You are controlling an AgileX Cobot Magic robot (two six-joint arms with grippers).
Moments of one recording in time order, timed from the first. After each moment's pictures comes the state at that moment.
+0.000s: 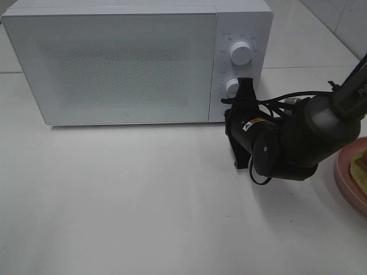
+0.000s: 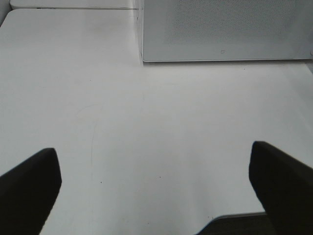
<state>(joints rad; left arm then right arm) 0.04 -0.01 -0.51 -0.18 1.09 0.09 0.56 2.10 -0.80 0.58 -0.92 1.37</state>
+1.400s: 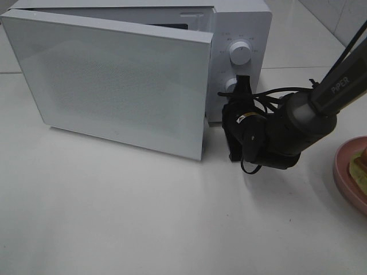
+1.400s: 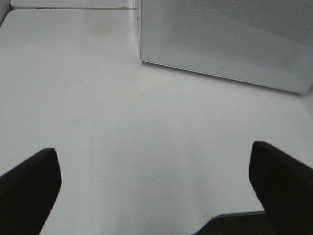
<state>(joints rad) 0.04 -0.01 -0.51 -0.18 1.09 0.09 0.51 2.20 -0.94 0.61 -0.90 1.37</state>
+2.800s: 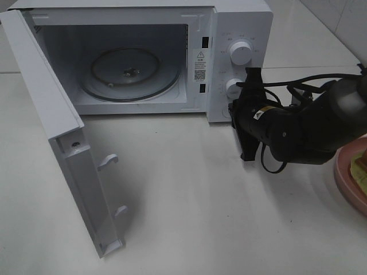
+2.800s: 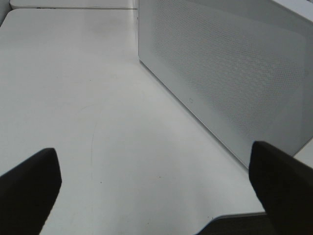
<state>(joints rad) 0.04 -0.01 -0.51 -0.18 1.09 0.09 0.49 2.02 -0.77 0.45 -0.81 1.44</state>
